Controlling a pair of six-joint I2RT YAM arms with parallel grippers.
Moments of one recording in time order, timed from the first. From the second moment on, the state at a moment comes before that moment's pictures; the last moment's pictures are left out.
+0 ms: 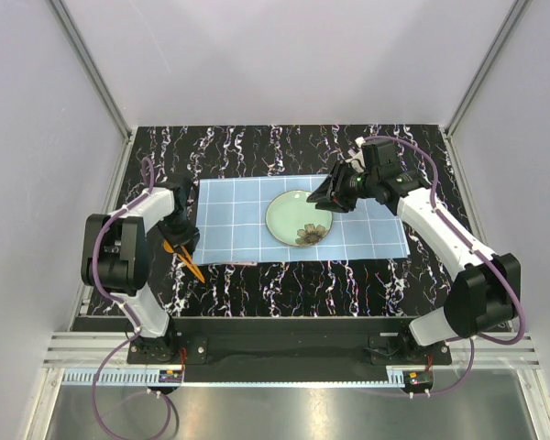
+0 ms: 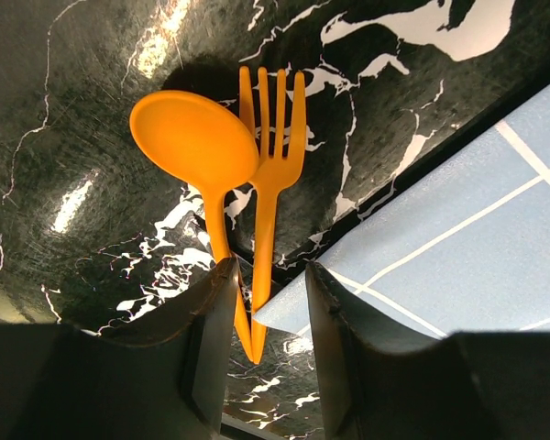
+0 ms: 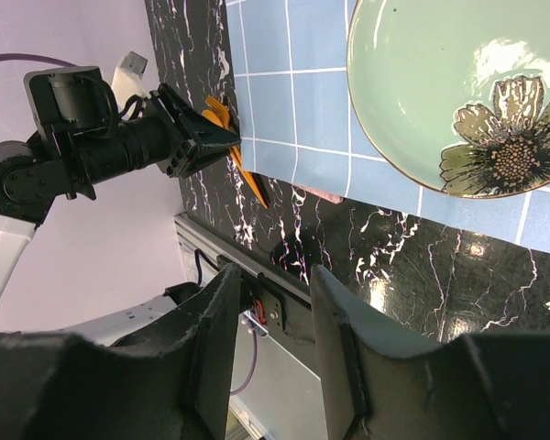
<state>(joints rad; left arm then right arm) -0.08 1.73 1.09 -0.90 -0.17 -0.78 0.35 1.47 1.25 -0.52 -0.54 0.83</state>
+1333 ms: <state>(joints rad) -0.07 1.76 1.08 -0.89 -0.16 -0.76 0.32 1.44 1.23 -0.58 -0.54 0.83</state>
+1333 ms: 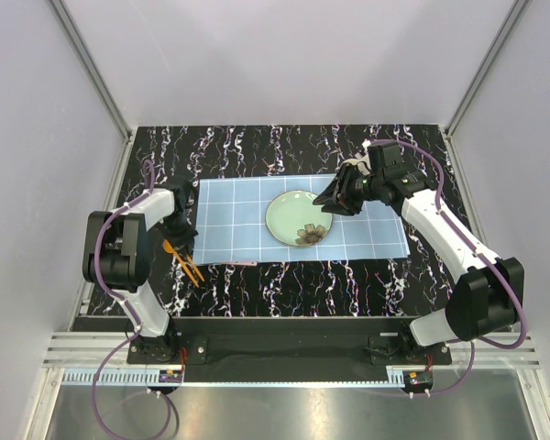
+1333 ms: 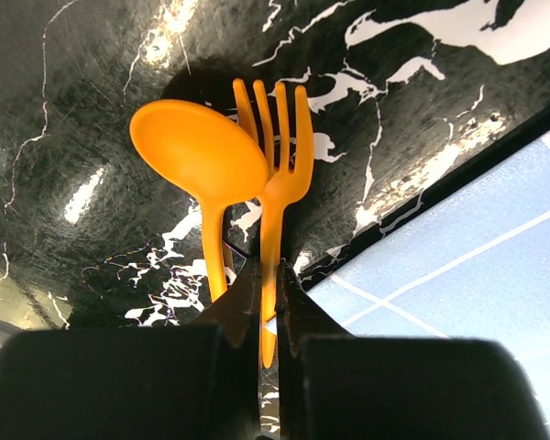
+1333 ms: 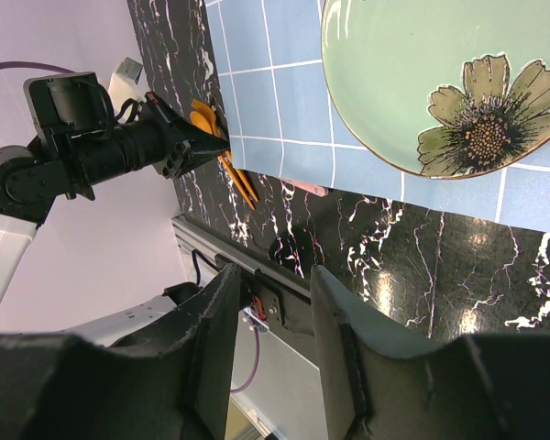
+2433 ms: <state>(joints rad) -0.07 1.66 1.23 -0.92 -0.16 -0.50 0.32 1.44 1.21 -0.56 -0.54 0.87</state>
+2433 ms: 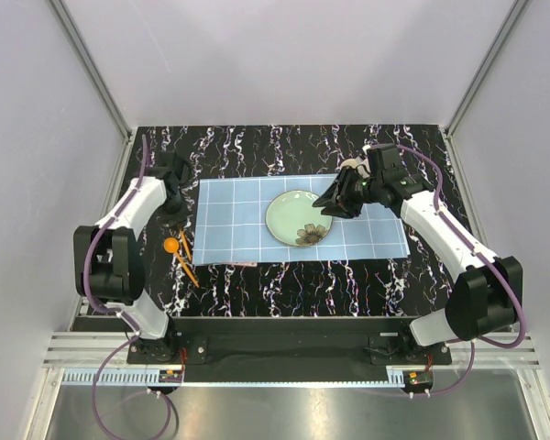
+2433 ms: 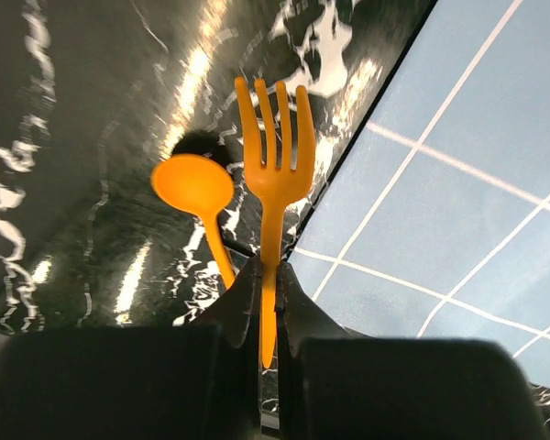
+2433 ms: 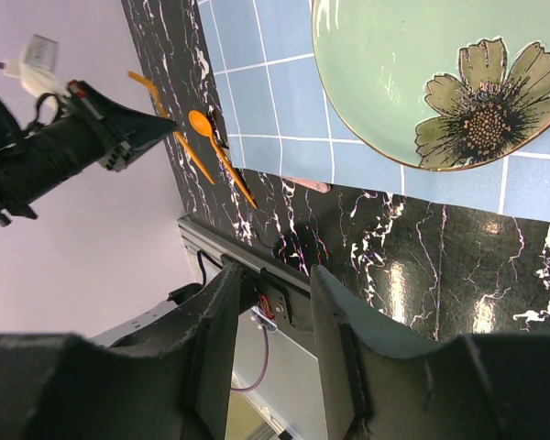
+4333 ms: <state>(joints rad) -0.41 2.16 1.71 -0.99 -0.02 -0.45 0.23 1.41 1.13 -0.57 -0.58 0.87</state>
